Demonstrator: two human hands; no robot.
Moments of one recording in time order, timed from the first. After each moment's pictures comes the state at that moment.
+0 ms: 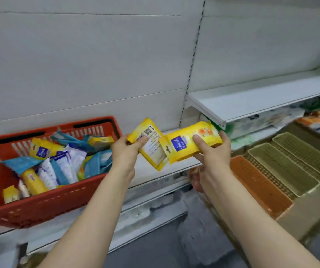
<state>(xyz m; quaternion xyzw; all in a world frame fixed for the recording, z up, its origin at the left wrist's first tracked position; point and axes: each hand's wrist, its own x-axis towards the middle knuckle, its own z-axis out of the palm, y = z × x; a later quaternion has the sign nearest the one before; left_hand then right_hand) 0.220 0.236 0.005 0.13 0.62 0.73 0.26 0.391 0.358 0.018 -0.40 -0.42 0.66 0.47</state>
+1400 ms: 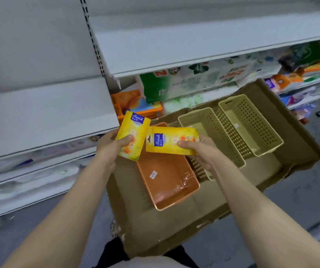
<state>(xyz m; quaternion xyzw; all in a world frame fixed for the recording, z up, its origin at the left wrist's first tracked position) 0.446 0.524 -0.147 0.01 0.69 0.60 0.40 0.645 0.704 -0.119 -0.51 -0.48 0.71 0.08</state>
